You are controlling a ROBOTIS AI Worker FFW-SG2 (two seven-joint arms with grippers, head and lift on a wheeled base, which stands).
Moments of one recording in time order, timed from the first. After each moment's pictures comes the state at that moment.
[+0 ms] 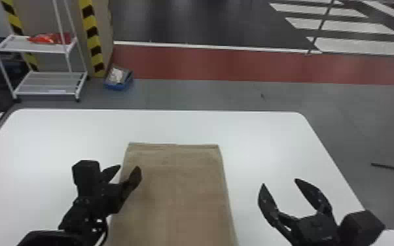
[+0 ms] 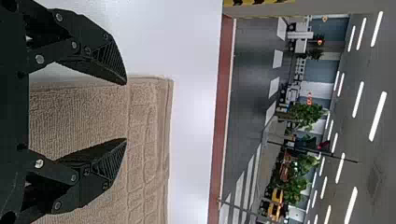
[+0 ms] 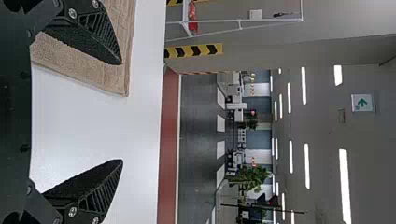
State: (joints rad) left arm 0.03 0.05 -0.13 -1.40 0.16 0.17 -0.11; right arm 0.61 0.00 -0.16 -2.04 -0.07 0.00 0.29
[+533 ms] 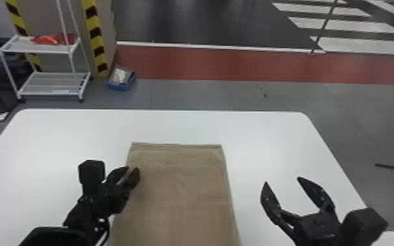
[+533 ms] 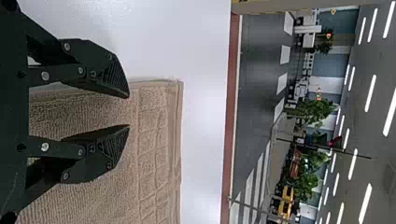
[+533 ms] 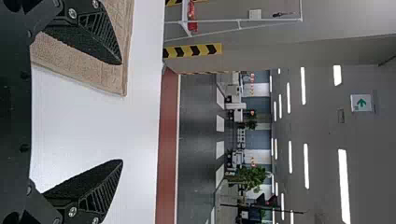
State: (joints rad) left arm -0.01 0.05 -0.12 -1.33 0.12 0.17 -0.14; right arm 0.59 0.00 -0.16 -2.03 -0.06 0.01 0.29
